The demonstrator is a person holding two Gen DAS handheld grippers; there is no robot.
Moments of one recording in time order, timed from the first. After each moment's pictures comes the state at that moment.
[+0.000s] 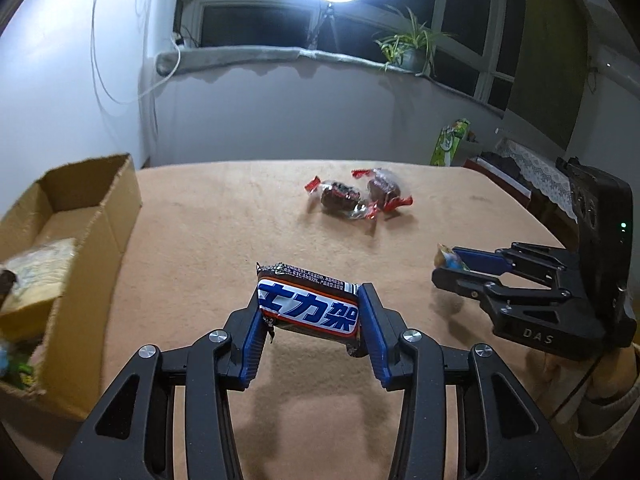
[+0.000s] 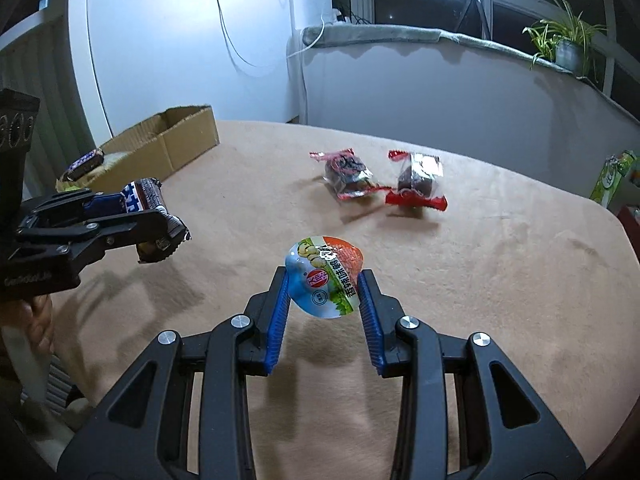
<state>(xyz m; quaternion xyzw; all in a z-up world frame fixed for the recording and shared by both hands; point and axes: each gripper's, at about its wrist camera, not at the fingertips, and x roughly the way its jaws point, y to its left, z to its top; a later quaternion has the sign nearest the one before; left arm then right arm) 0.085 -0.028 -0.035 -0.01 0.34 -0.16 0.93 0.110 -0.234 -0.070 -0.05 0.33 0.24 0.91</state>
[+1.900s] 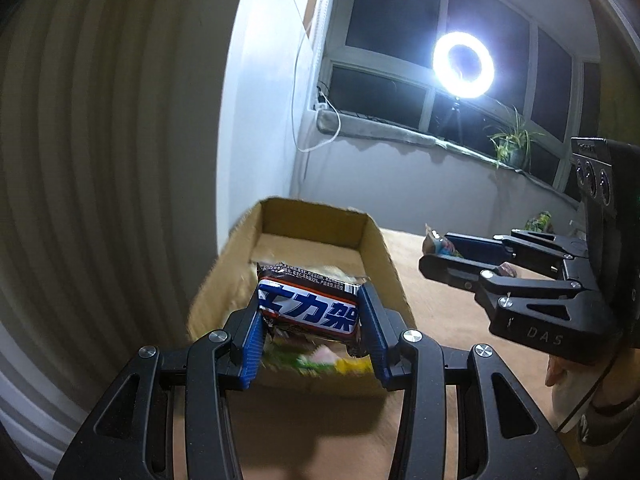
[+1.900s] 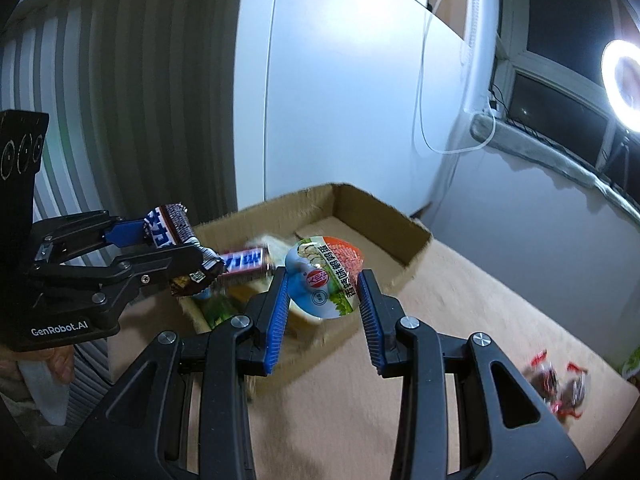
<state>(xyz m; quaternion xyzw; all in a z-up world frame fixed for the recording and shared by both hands) 0.016 0.166 0.007 -0.08 0.24 0.01 0.97 0.097 0.031 0.007 -0.16 0.23 0.39 0.88</state>
